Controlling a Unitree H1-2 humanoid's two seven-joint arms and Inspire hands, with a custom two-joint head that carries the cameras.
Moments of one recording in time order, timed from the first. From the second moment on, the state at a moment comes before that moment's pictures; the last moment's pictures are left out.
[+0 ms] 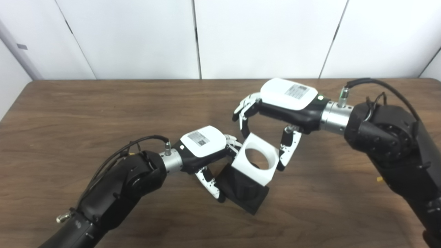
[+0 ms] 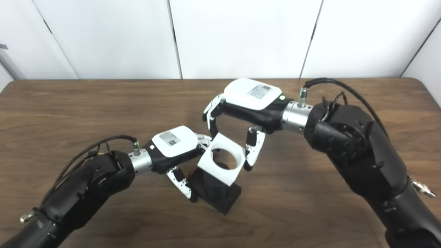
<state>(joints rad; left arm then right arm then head) -0.43 0.42 -0.58 0.01 0.77 -0.30 -0.42 -0.53 -0.50 0.36 -0.45 -0.50 0.01 0.77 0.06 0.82</state>
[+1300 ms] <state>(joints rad) -0.43 0.42 -0.59 -0.01 0.78 -0.29 -0.41 -0.51 -0.50 0.37 -0.42 -0.50 0.00 0.78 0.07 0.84</state>
